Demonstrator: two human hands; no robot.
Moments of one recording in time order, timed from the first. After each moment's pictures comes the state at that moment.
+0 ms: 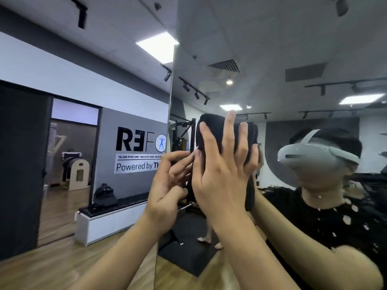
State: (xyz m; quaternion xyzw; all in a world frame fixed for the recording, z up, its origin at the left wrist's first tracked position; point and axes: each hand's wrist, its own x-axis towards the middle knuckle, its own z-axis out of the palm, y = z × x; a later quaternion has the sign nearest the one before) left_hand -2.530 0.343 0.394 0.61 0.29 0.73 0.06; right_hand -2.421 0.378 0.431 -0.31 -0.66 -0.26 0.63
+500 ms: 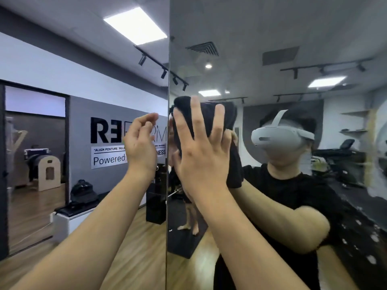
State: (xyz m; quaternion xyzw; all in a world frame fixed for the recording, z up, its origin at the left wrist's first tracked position) left_hand -2.616 0.385 0.448 0.47 0.28 0.84 0.03; right_hand -2.494 0.396 0.430 -0.37 -0.65 -0.38 0.54
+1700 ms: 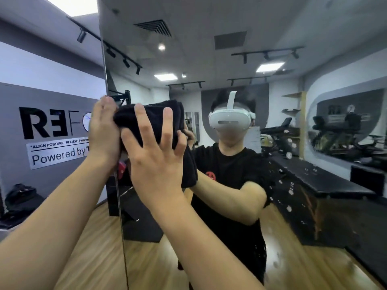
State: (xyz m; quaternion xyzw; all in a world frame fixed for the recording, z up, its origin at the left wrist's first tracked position) left_hand -2.587 0.399 0.453 0.51 0.34 0.78 0.13; right_hand -2.482 0.388 0.388 -0.36 -0.63 -0.37 0.59
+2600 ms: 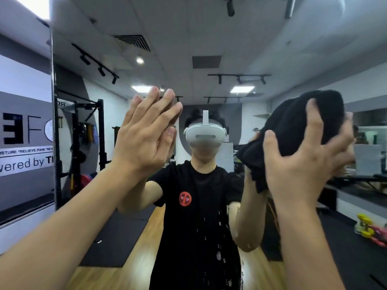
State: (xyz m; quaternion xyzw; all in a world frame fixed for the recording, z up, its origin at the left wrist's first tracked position) left_hand -2.459 0.435 0.463 0.66 0.27 0.51 -0.48; right_hand -2.190 0.363 0.431 -0.53 -0.41 -0.27 0.69
